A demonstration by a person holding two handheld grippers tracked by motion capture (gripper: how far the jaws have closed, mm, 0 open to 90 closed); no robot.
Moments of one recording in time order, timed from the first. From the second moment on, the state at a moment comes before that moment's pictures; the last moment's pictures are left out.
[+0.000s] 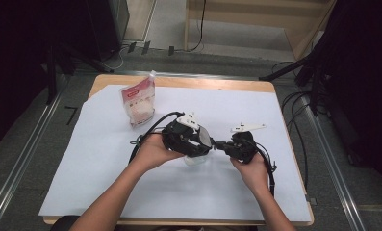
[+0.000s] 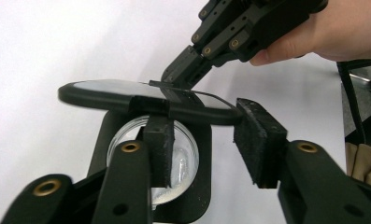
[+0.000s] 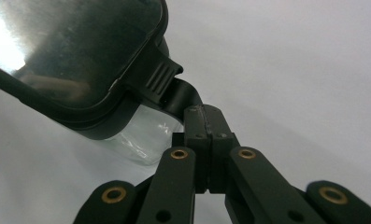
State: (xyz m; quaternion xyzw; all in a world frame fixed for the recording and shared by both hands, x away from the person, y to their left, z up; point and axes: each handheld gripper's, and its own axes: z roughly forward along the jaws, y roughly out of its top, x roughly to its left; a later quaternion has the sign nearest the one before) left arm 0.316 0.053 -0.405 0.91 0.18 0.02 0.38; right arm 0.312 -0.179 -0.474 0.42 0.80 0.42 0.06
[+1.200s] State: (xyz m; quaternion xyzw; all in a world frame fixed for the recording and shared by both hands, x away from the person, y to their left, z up) left arm 0.342 0.028 -0.403 0.90 0.17 -0.06 0.39; right arm 0.309 -0.180 -0.473 0.42 0.80 0.42 0.05
